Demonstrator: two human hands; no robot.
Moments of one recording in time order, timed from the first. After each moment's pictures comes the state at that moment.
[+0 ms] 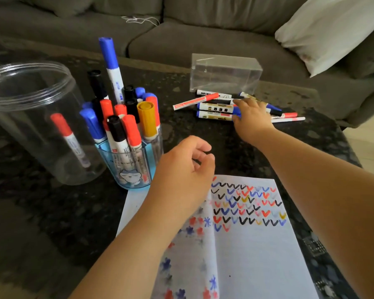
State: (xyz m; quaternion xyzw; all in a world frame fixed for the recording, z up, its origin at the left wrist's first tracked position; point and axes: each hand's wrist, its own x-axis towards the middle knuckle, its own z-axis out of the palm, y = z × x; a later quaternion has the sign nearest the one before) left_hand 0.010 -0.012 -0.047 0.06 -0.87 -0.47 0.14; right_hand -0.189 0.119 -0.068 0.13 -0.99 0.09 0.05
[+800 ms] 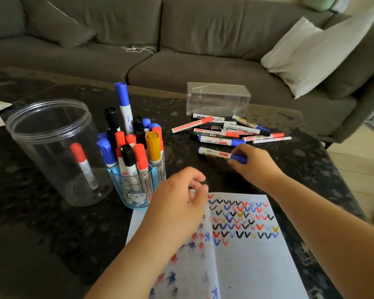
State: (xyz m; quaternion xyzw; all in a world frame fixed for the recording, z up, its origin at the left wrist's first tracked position) left_hand 0.030 -0.023 -0.040 0.03 -0.89 -0.44 0.12; right_hand -0.117 0.143 -0.059 0.11 -0.96 0.26 -0.02
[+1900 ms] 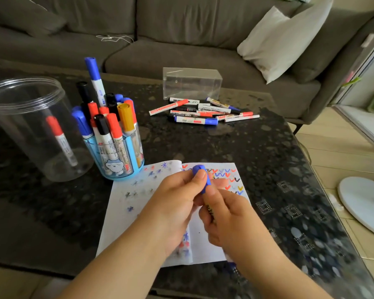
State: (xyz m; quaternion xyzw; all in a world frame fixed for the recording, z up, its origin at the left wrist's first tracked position) left_hand 0.082 0.031 -0.037 0.09 -0.59 -0.79 -0.12; right_hand 0.091 0.139 -0.044 0.00 -0.74 0.66 -0.15
